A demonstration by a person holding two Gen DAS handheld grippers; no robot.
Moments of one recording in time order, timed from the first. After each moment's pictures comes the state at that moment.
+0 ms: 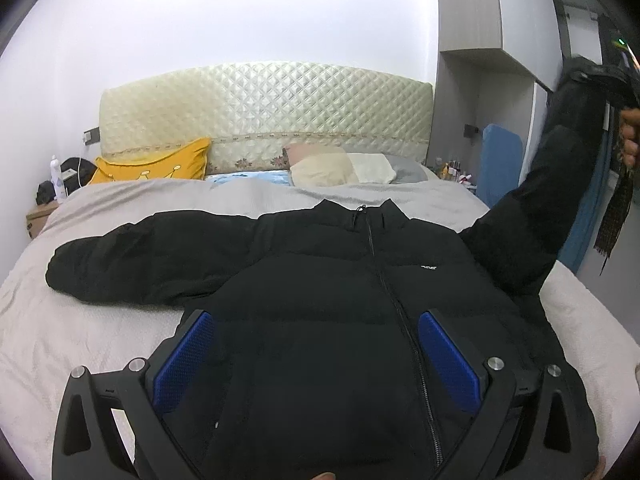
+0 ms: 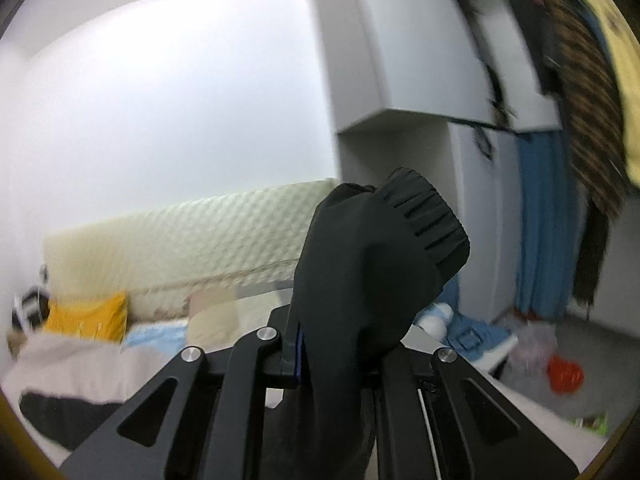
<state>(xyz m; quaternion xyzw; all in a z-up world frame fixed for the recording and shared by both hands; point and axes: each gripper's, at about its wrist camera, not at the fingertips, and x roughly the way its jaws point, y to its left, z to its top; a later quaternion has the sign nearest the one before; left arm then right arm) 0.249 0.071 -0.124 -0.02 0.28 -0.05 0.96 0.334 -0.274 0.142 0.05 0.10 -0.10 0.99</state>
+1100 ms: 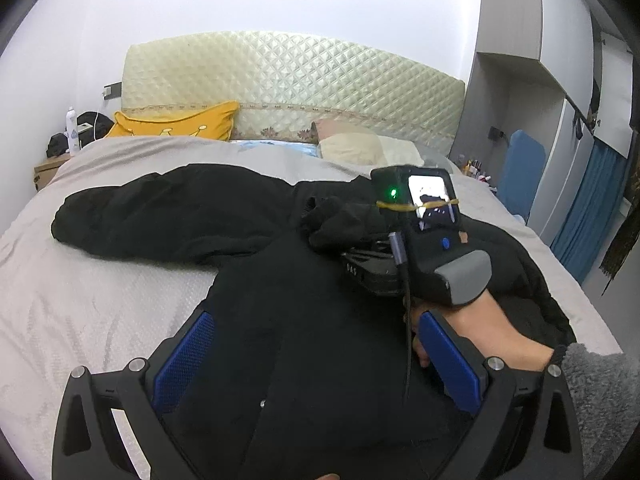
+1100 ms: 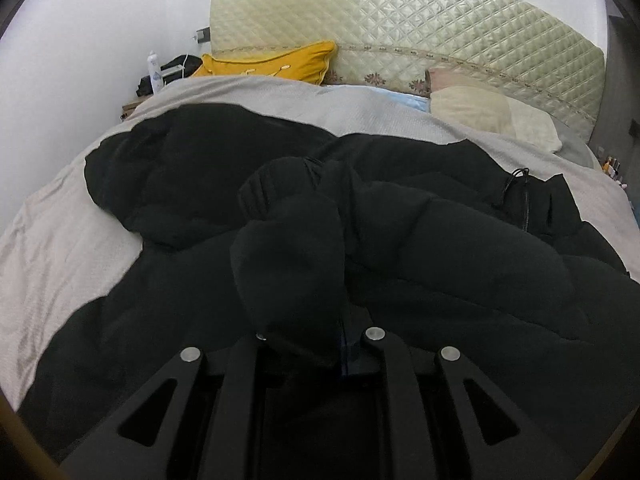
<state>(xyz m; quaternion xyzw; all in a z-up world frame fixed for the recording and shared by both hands) 0.256 0.131 -0.156 -0.07 0.32 -0.03 0.94 0.454 0.055 -0.178 -0.07 0.38 0.21 0.90</state>
